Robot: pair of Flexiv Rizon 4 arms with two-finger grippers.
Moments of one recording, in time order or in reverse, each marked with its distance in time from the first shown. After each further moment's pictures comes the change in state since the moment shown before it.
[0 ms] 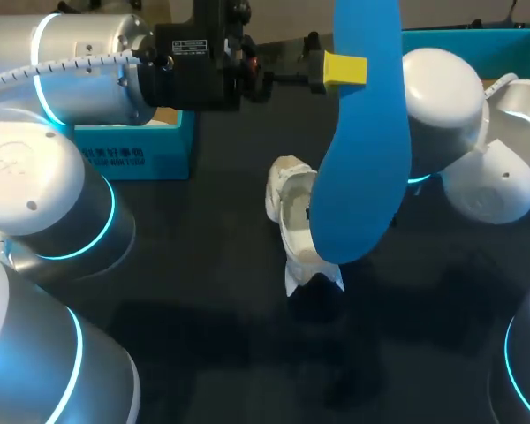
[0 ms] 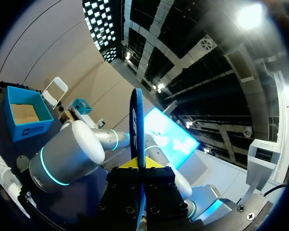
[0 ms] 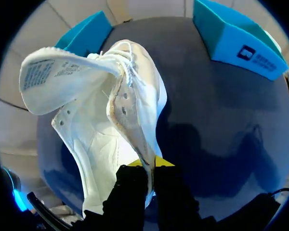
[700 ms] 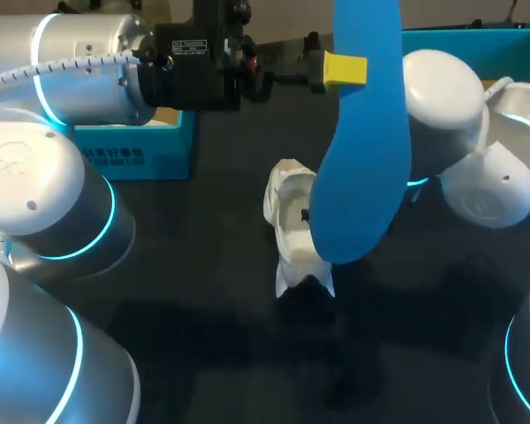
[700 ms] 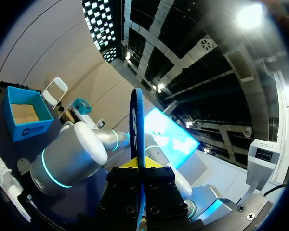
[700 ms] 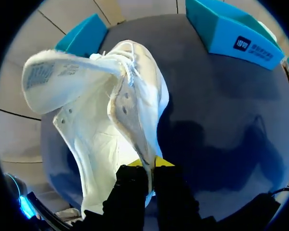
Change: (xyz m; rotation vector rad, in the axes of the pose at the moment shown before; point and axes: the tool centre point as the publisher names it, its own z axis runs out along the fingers) left arm 0.000 0.000 0.000 0.000 0.000 0.000; right arm 0.010 -0.013 0.000 0.027 0.034 0.037
